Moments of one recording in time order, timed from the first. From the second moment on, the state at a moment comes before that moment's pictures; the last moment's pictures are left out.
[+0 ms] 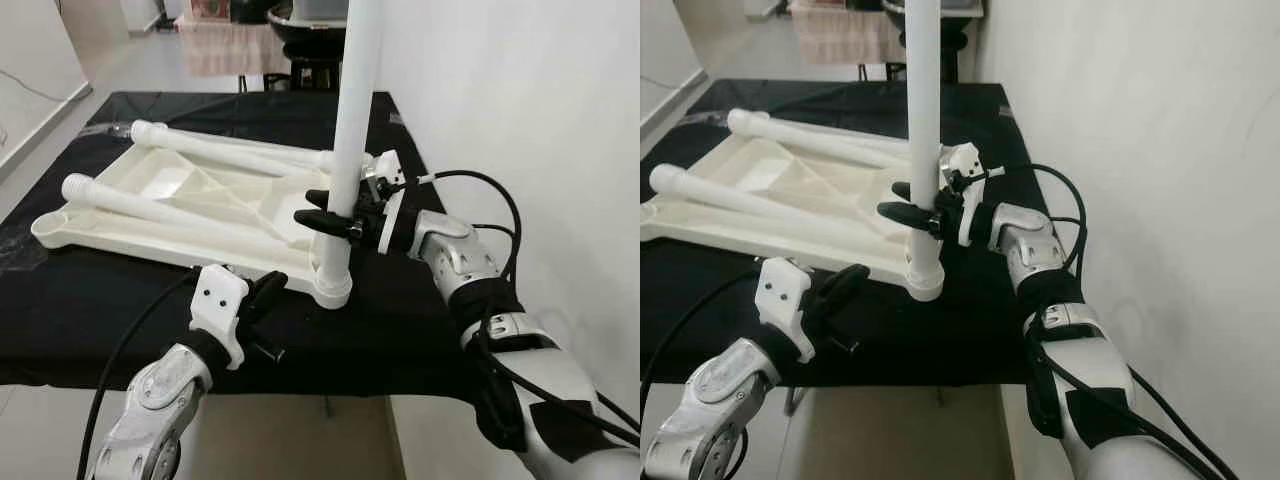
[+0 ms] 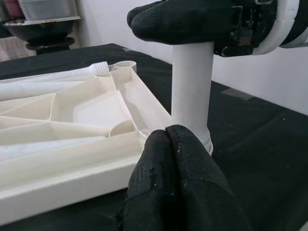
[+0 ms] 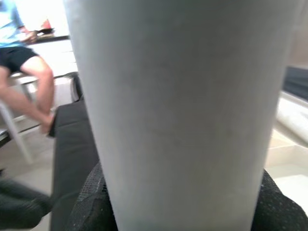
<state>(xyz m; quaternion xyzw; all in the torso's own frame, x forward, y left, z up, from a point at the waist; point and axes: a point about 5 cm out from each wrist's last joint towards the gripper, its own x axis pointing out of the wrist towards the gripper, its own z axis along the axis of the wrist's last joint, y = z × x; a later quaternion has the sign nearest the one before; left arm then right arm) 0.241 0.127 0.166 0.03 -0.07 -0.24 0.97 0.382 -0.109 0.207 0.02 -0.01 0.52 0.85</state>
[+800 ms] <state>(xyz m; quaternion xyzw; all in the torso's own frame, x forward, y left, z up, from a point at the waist) 0.238 0.124 0.162 0.02 -0.06 -0.25 0.96 0.360 -0.102 0.150 0.05 0.04 0.17 0.98</state>
